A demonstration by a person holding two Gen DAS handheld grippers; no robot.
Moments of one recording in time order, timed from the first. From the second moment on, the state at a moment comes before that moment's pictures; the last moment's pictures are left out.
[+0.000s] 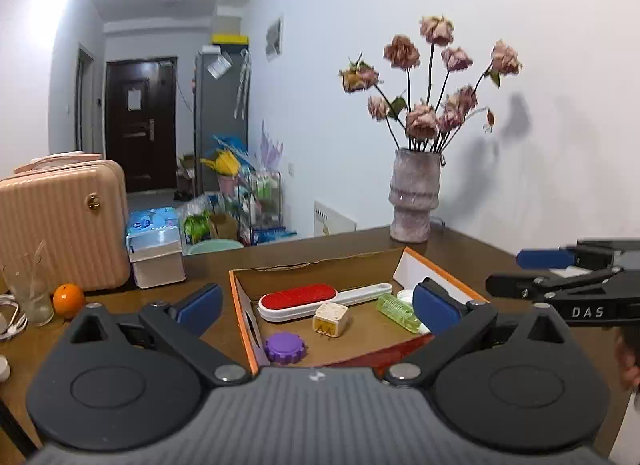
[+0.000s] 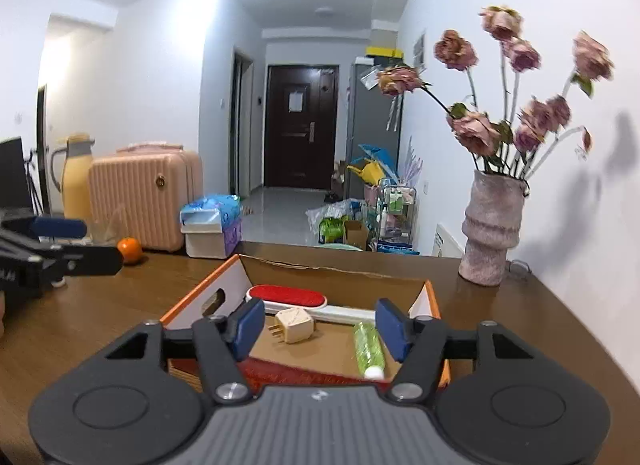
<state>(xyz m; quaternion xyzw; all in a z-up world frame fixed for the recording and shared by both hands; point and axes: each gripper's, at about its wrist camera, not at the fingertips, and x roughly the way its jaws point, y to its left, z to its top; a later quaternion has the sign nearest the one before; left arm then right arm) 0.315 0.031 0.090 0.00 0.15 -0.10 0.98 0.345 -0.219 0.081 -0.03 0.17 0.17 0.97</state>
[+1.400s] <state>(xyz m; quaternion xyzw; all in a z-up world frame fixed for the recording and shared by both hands) 0.118 0.025 -0.041 -0.04 0.10 -0.05 0.99 0.143 -0.233 -0.049 -0.01 0.10 0.15 0.98</state>
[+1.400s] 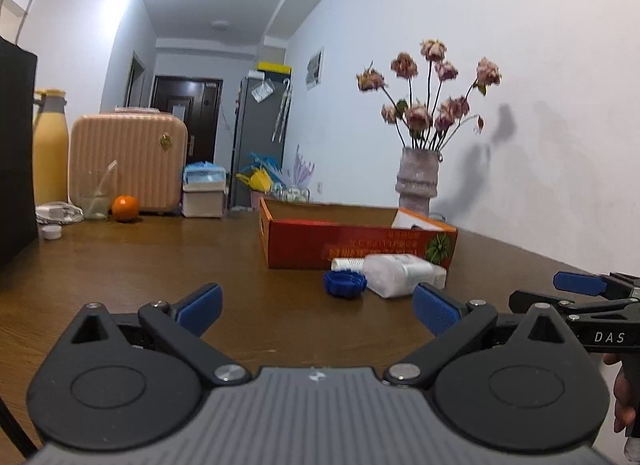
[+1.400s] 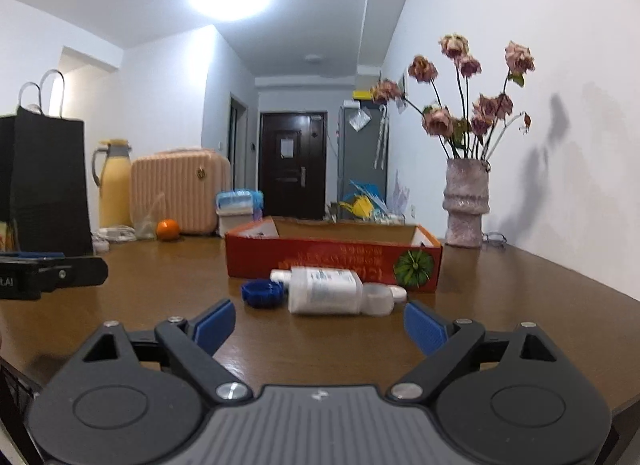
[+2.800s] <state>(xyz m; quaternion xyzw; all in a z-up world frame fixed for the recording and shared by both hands) 0.373 -0.002 -0.064 -0.04 0.31 -0.12 0.94 0.400 -0.258 -0.064 0.03 0.30 0.14 0.94</state>
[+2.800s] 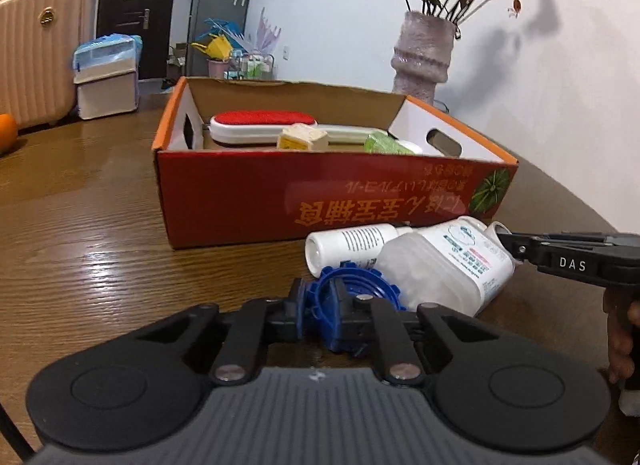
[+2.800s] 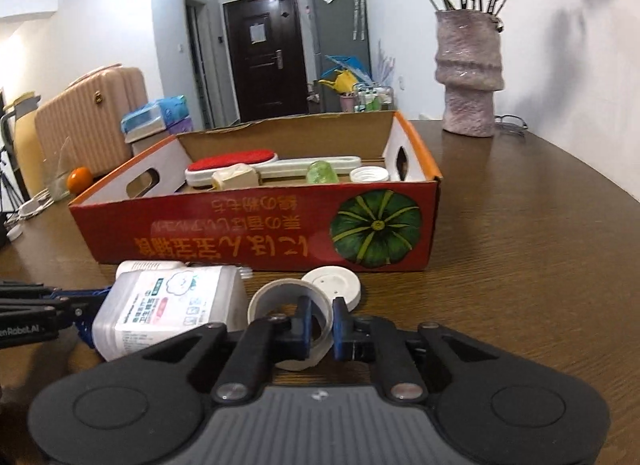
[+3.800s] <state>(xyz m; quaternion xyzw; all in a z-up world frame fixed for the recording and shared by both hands) 0.139 -0.007 0.023 -0.03 0.16 -0.04 0.99 0.177 -0.257 0.009 0.06 0.17 0.18 0.97</state>
